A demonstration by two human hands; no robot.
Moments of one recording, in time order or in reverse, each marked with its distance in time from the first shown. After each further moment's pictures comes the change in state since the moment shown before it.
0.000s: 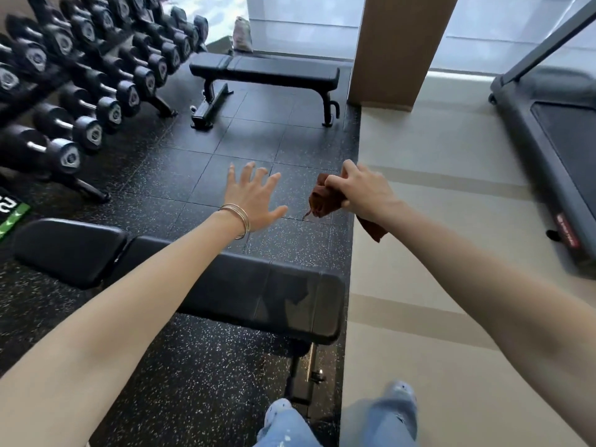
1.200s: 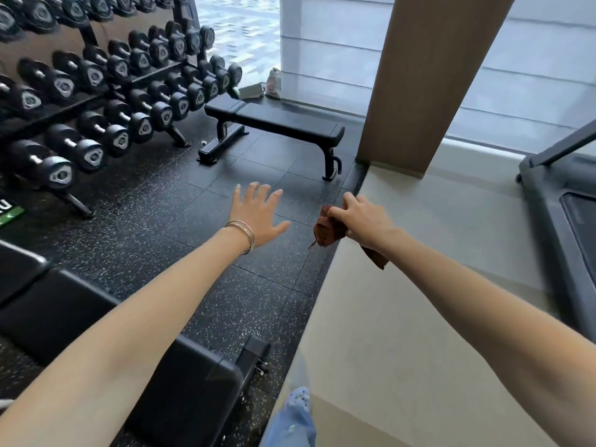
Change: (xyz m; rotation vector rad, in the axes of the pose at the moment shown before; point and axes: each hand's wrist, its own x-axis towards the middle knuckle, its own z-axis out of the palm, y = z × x) left_hand 0.321 0.239 -0.036 -0.021 0.030 -0.260; right_hand 0.125 0.408 0.038 -0.105 0.000 -0.244
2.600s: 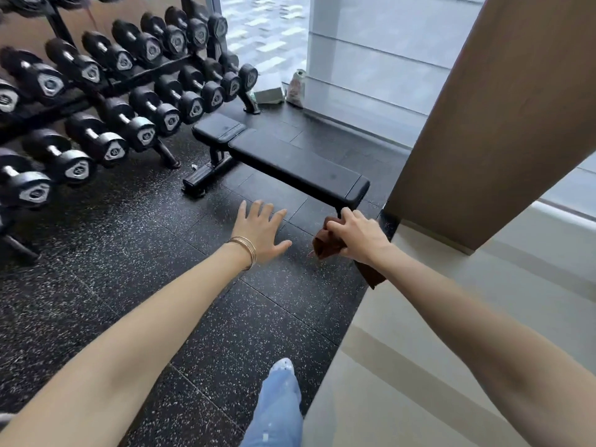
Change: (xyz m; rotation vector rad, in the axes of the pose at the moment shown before) left_hand 0.705 -0.062 0.137 0.013 -0.132 -0.079; right_hand 0.650 0.392 0.082 0.044 -0.070 -0.147
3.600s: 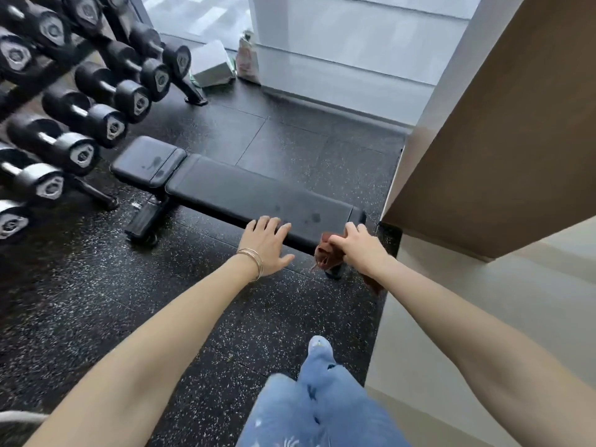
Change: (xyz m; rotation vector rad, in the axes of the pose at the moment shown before) left_hand 0.521 -0.056 0.074 -0.027 -0.181 0.250; right_hand 0.417 0.268 0.065 0.241 -0.245 0.197
